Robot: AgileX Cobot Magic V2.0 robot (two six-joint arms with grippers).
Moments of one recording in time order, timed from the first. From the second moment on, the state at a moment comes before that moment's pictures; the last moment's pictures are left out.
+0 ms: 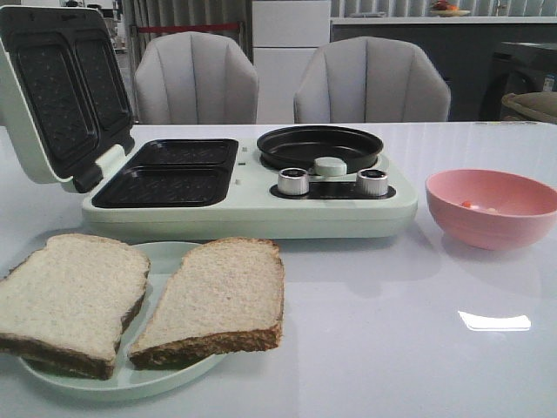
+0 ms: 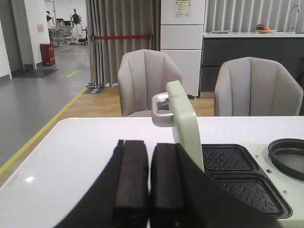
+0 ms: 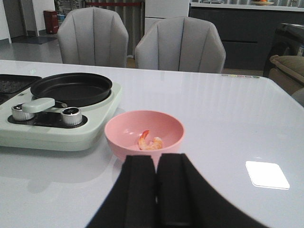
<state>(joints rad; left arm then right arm) -0.03 0.20 -0.41 0.00 0.25 -0.02 0.08 -0.01 0.03 -0.03 0.08 0.05</state>
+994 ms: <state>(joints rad) -0.03 0.20 -0.41 0.00 0.28 -0.02 0.08 -0.01 0.03 -0.03 0.08 0.05</state>
